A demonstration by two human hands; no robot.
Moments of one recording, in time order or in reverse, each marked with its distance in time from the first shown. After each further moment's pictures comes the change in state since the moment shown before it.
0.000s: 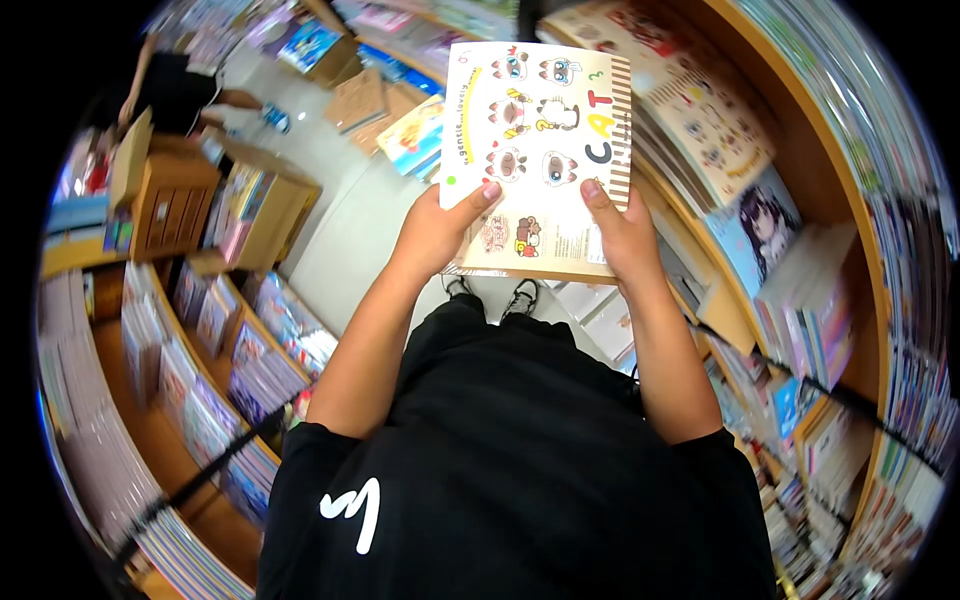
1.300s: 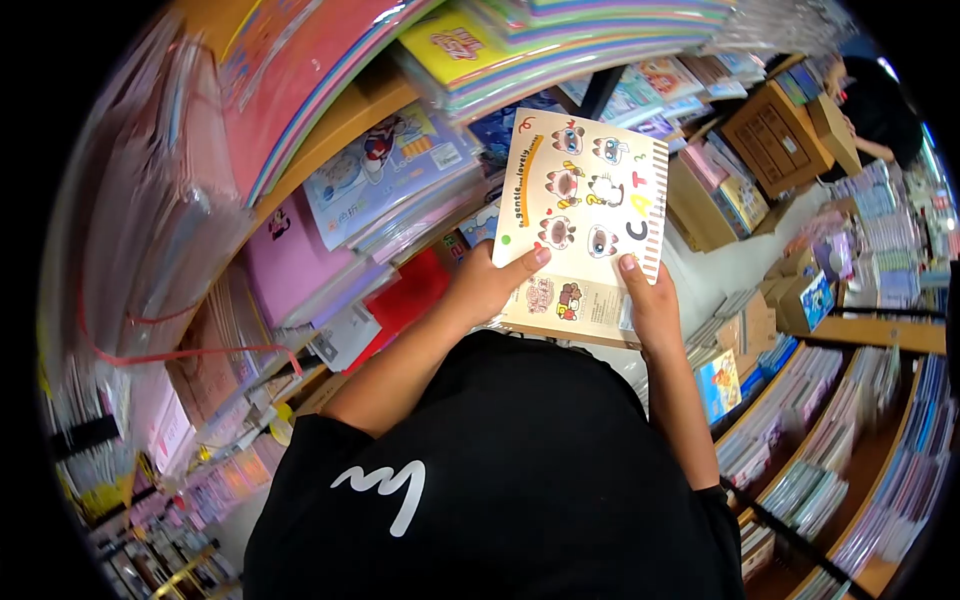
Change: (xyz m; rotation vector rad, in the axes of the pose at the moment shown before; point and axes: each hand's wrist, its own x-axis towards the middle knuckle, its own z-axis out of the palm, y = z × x) left_hand -0.535 -0.202 -0.209 -0.730 1.471 0.224; right_hand -0.320 0.116 0.497 -0.497 -1.599 0.114
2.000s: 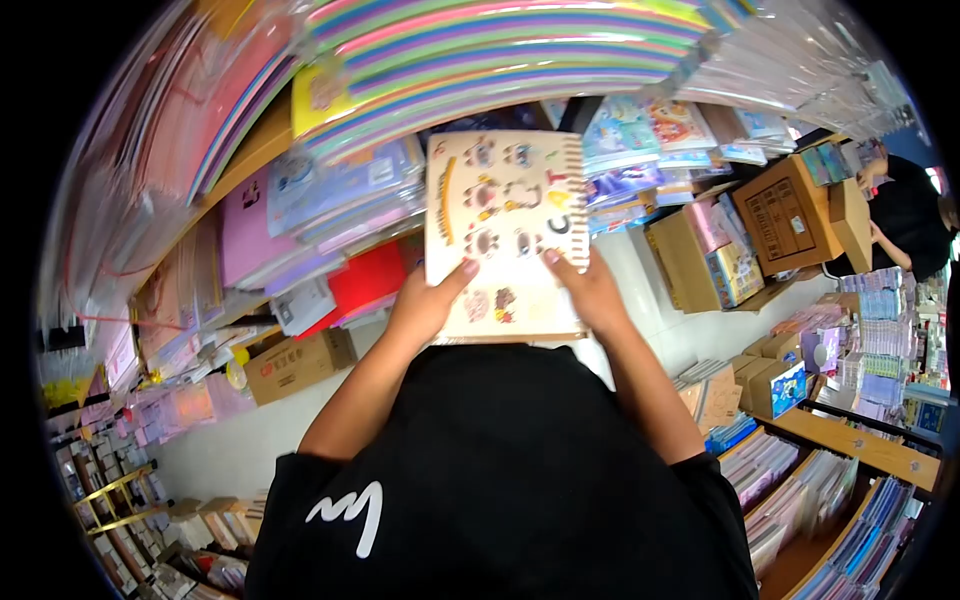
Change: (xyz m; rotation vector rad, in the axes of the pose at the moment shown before) left_hand 0.022 -0.022 0.051 0.053 0.537 -0.046; right_hand 0.122 -0.003 -0.031 -0.064 -0.507 0.070
